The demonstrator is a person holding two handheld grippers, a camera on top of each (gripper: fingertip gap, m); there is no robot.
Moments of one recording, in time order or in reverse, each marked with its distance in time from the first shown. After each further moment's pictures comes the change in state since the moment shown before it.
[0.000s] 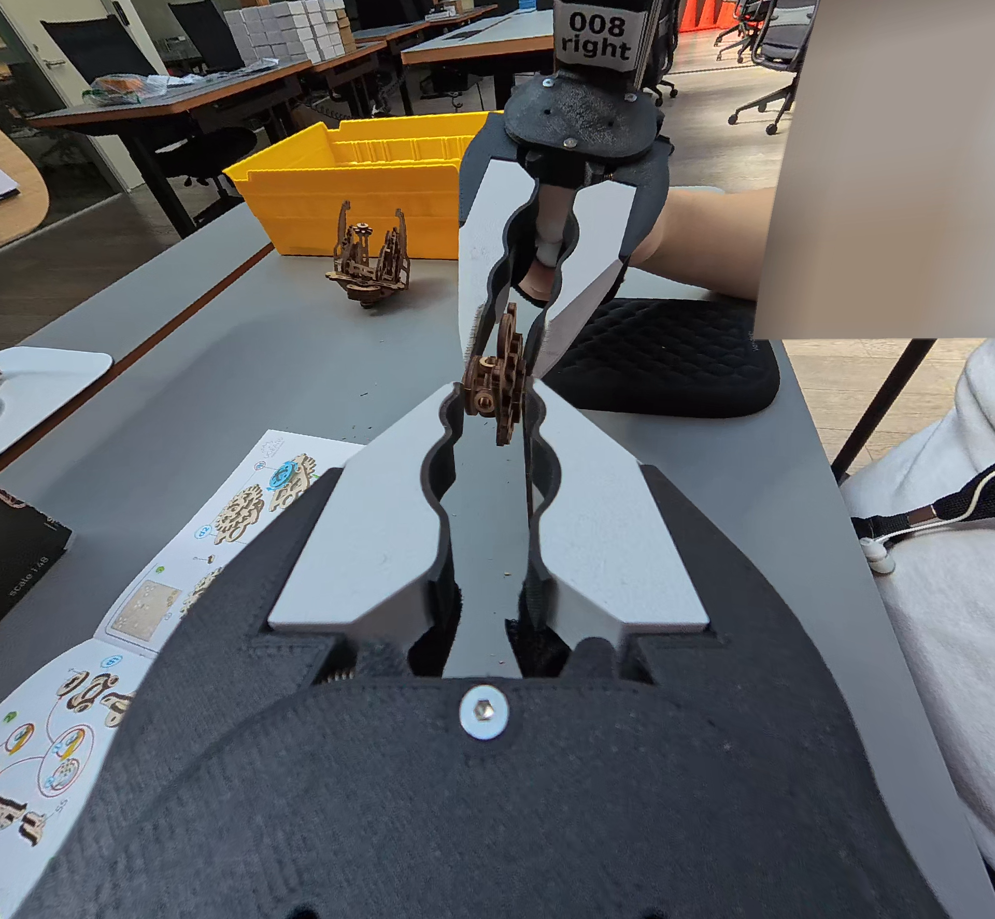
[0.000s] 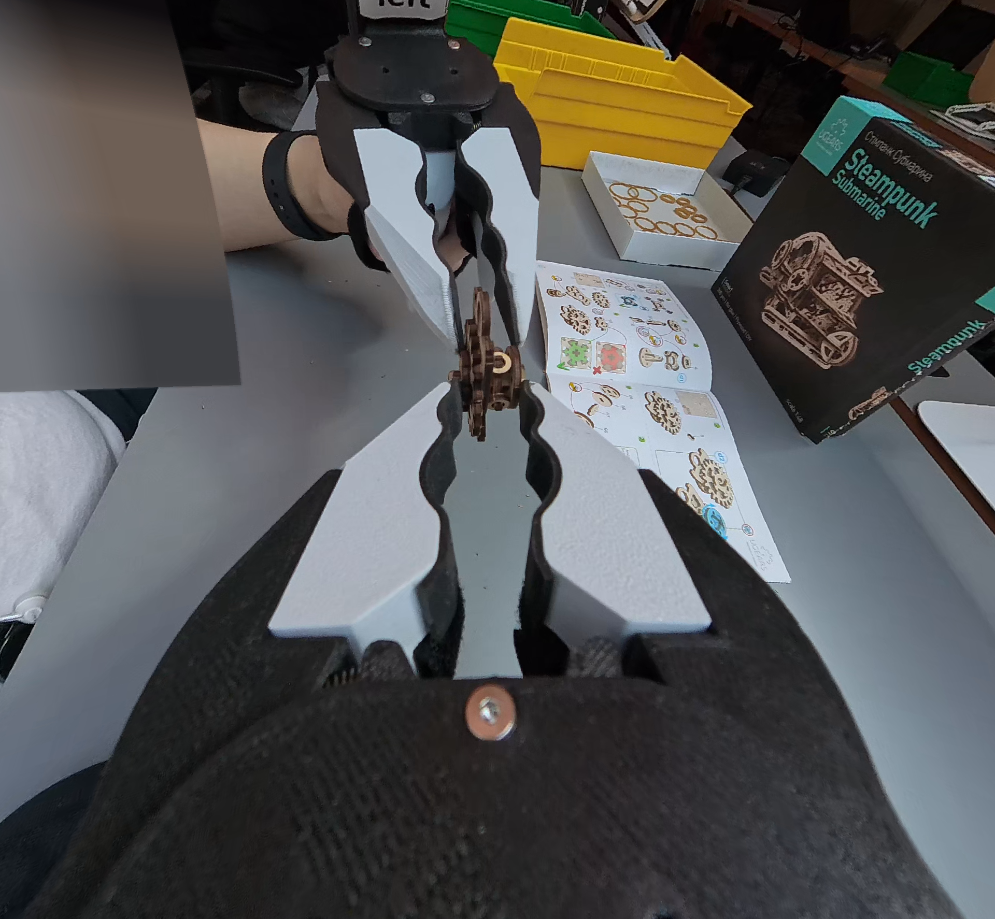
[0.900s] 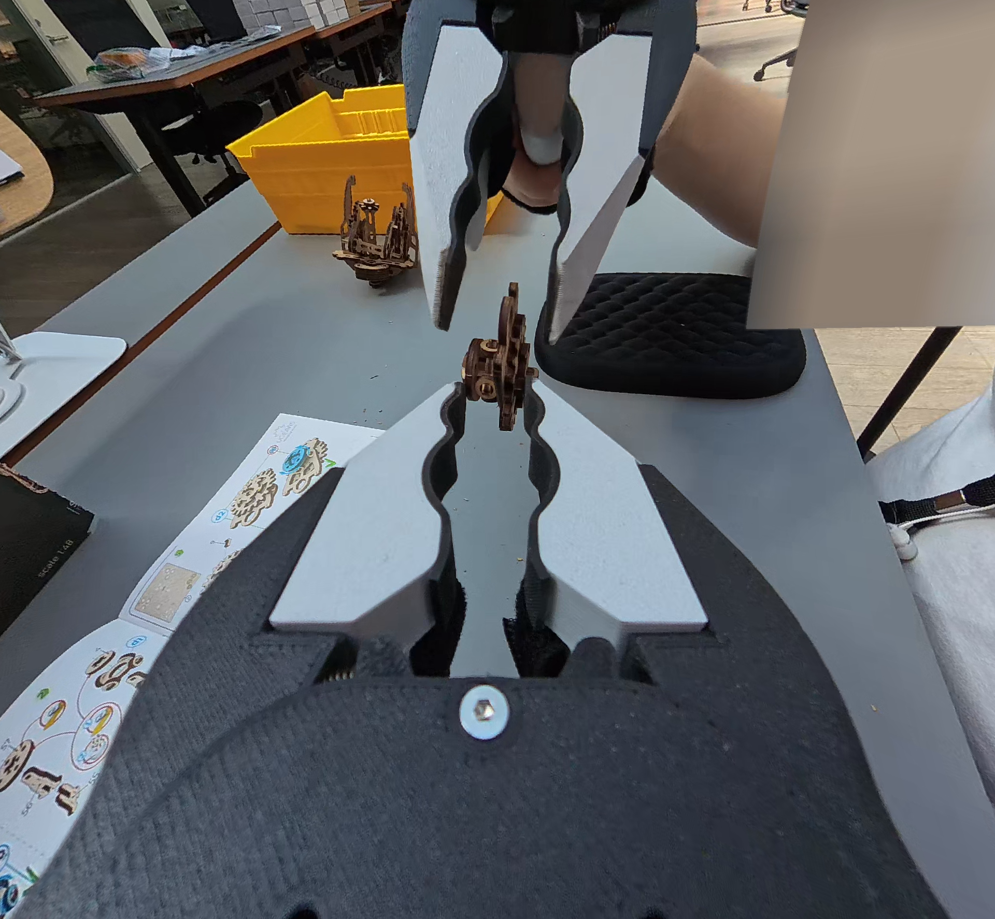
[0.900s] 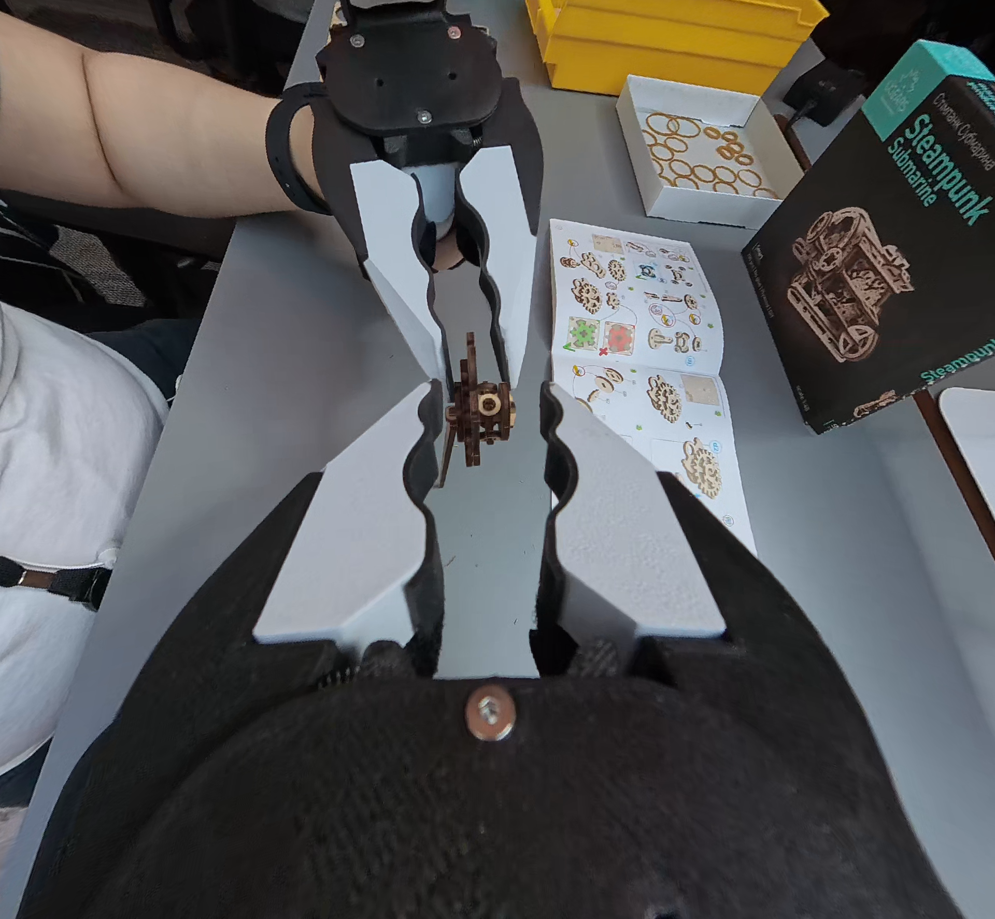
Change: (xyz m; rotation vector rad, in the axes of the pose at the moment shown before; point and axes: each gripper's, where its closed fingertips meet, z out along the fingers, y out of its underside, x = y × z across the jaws) left arm -0.003 0.007 0.003 -0.053 -0.019 0.025; right arm 0.006 -0.019 0.002 -0.191 -0.074 -0.002
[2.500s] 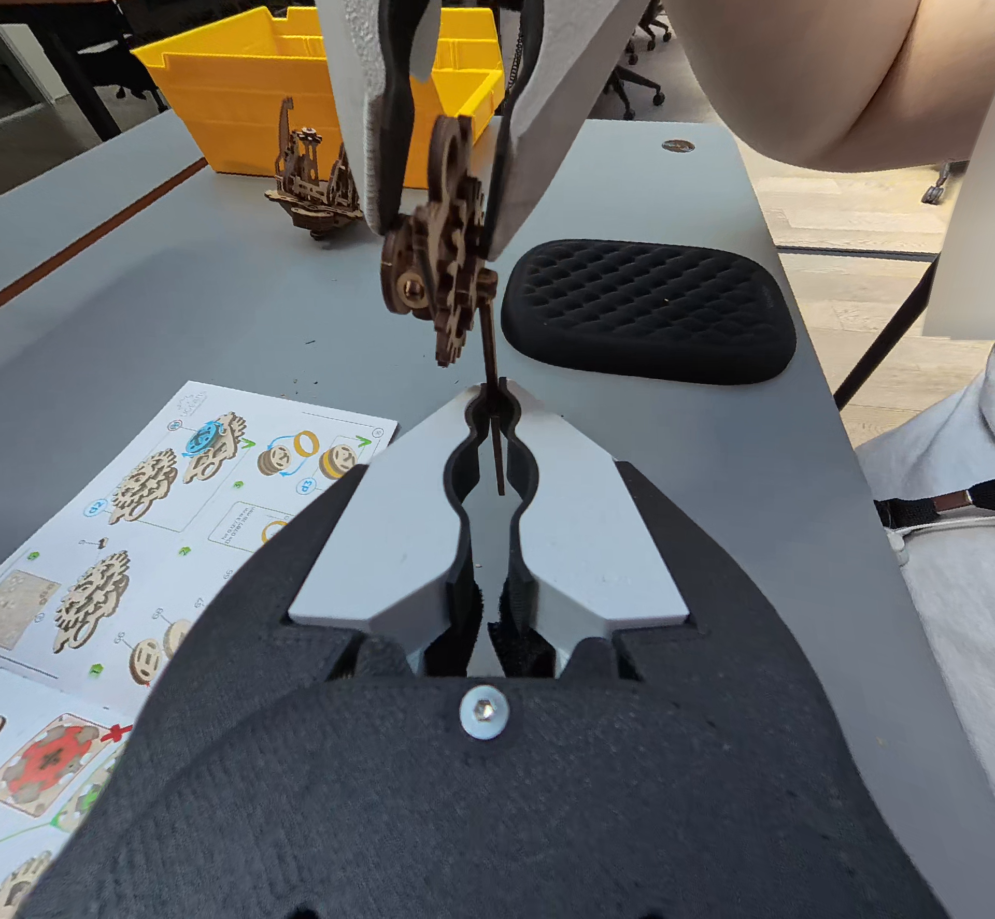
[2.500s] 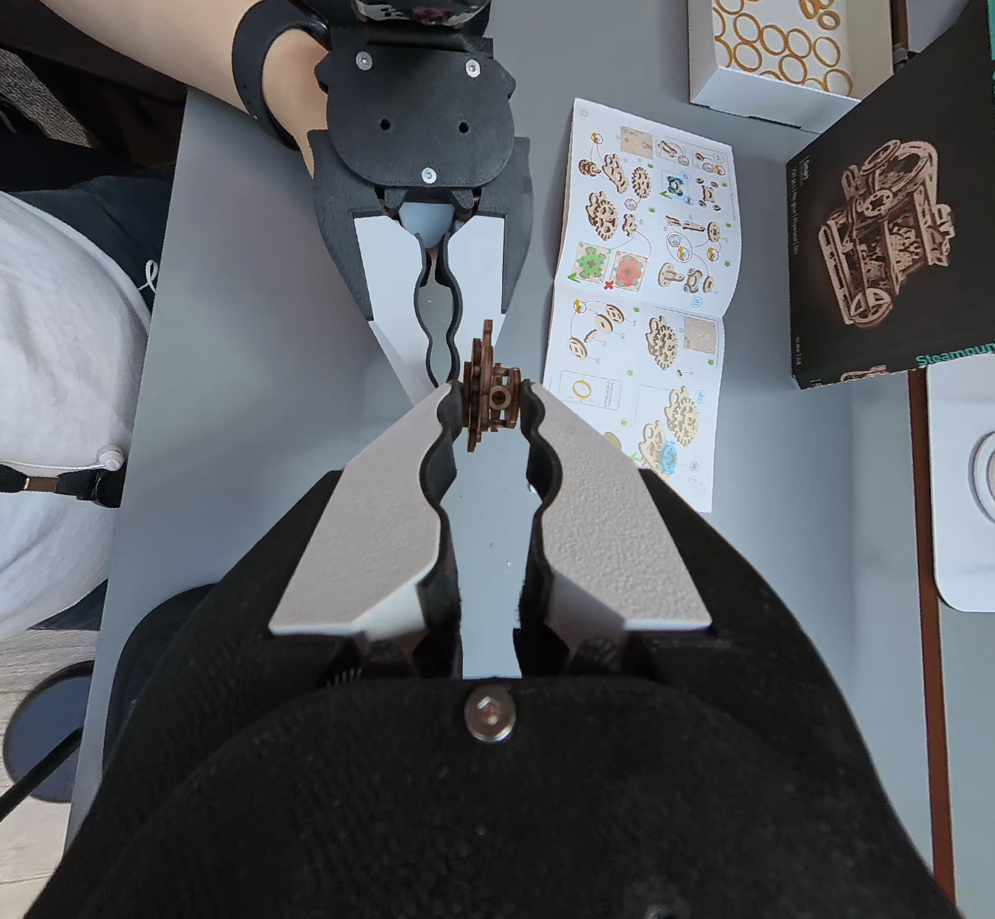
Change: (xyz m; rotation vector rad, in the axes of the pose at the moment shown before) left arm 0.016 0.032 0.030 -0.045 0.069 -0.090; right arm 0.002 0.002 0.001 -0.323 -0.025 -0.085
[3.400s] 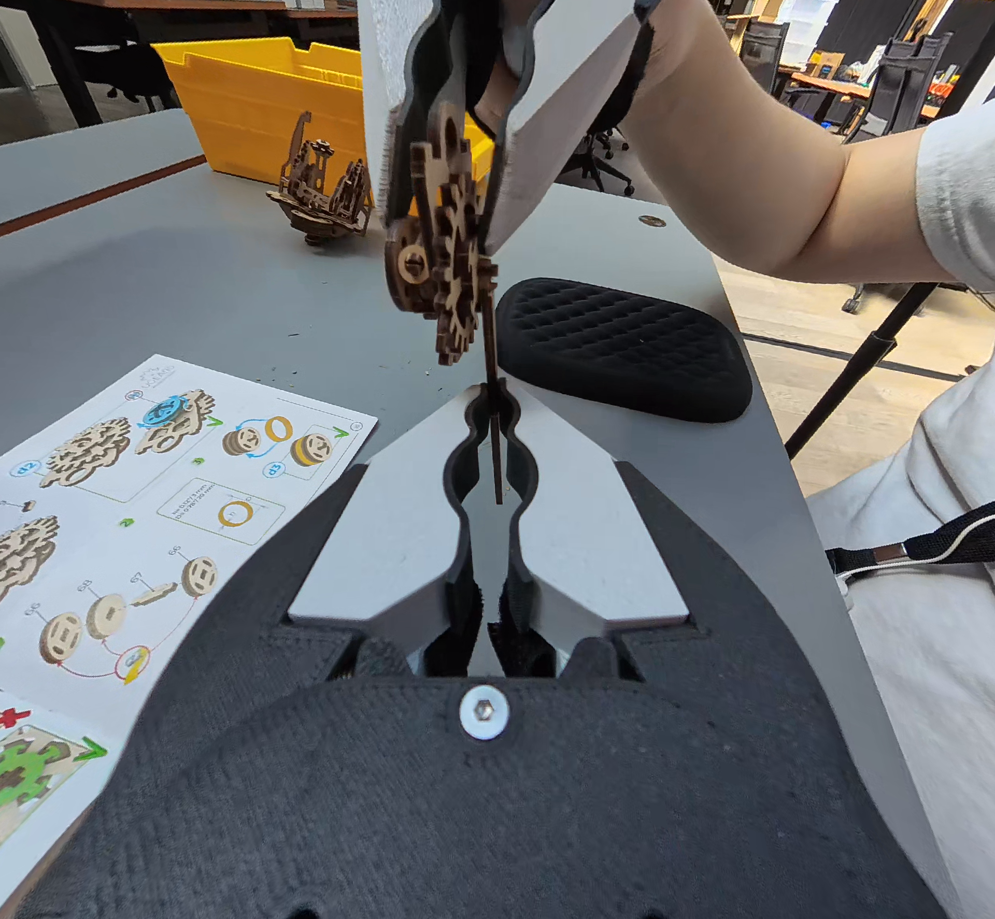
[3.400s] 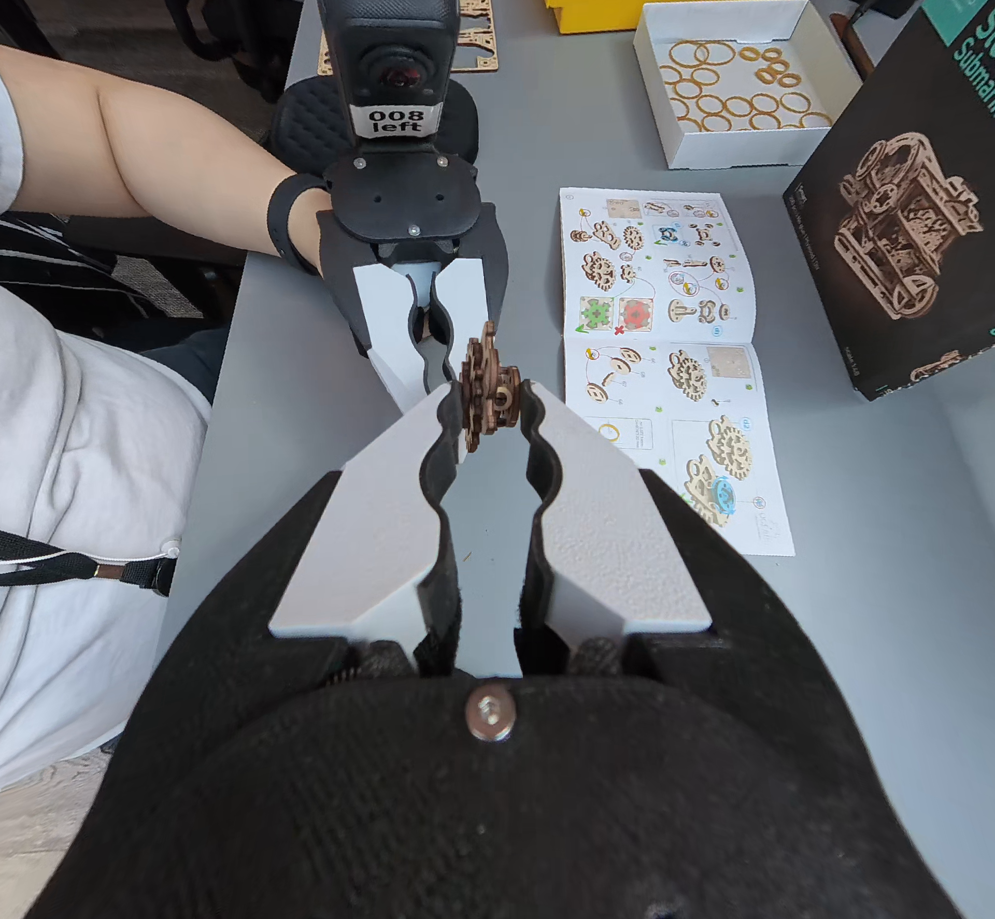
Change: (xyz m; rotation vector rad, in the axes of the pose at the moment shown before) left arm 0.000 -0.004 -0.009 0.125 0.030 -0.149; right arm 0.009 -0.005 0.003 0.244 -0.067 0.204
